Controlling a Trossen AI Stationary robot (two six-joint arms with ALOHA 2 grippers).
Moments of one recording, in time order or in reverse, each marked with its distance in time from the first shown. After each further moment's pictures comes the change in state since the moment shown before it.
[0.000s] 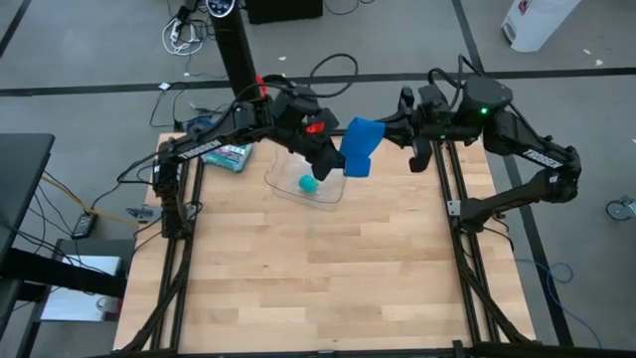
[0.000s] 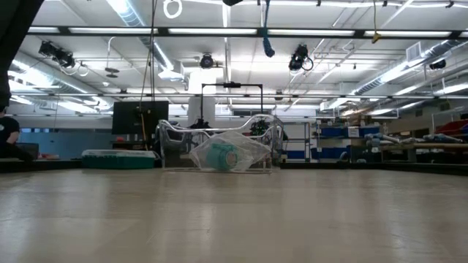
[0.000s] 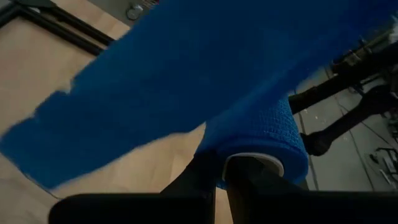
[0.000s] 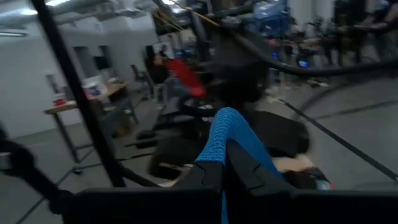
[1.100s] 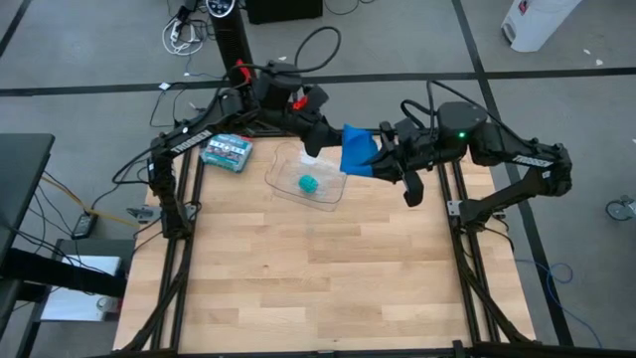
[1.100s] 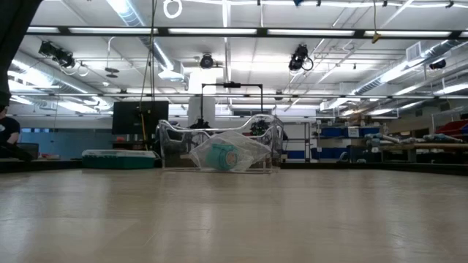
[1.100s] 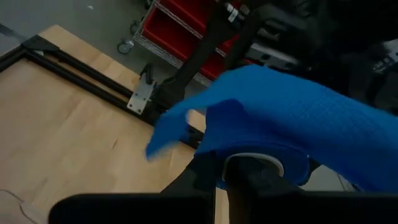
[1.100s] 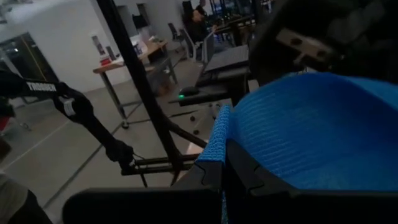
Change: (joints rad) left arm 0.084 -0.035 0.022 0.099 0.060 -0.052; right arm 0.170 0.066 0.000 -0.093 -0.036 0.021
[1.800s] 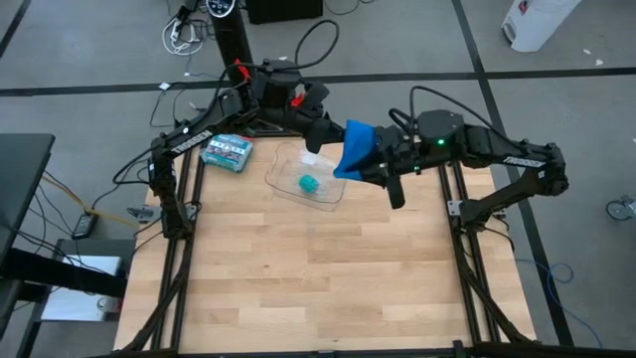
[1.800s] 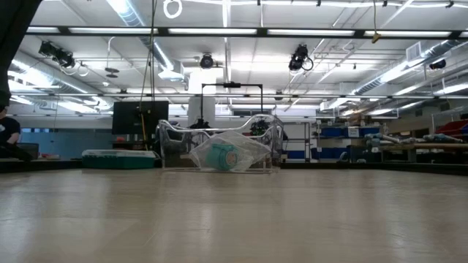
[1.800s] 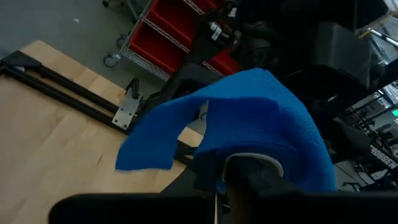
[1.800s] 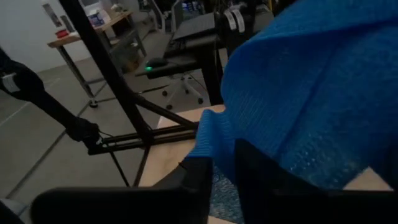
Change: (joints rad) left arm 0.000 -0.002 0.000 0.093 0.022 -0.044; right arm -0.001 0.044 -0.018 -0.094 0.099 -0.023
